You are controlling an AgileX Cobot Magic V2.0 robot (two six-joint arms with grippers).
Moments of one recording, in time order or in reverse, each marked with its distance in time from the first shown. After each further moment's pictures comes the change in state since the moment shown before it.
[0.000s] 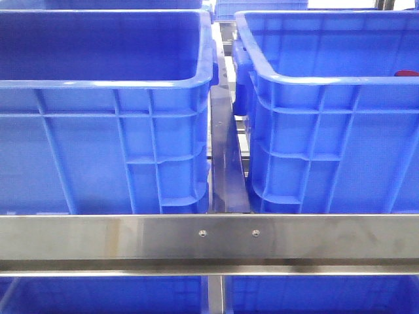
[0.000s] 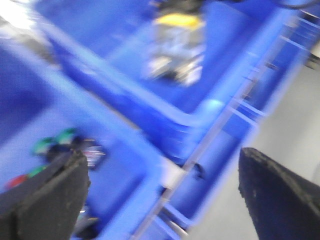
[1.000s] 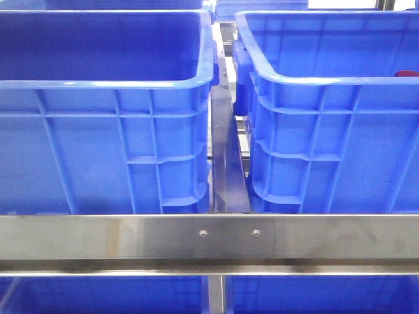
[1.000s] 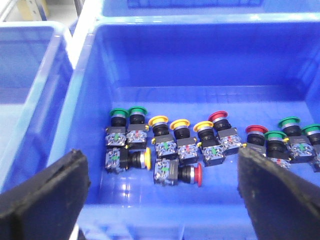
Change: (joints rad) left arm 0.707 -0.525 0.385 0.123 -0.009 -0.233; right arm -0.041 0.000 -0.002 0.000 0.021 -0.004
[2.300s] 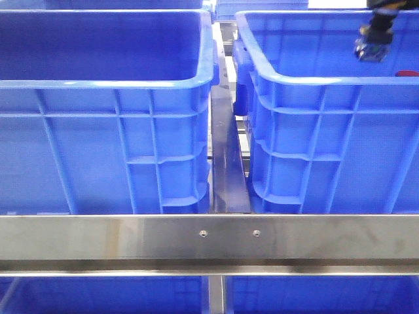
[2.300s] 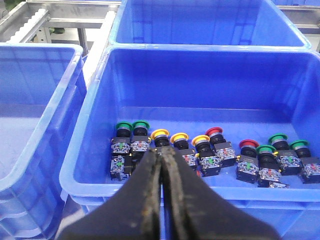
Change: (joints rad) left arm 0.000 -0.287 0.126 0.002 0.000 -0.005; right arm -0.002 0.227 -0.122 0.038 -0.875 -0.755
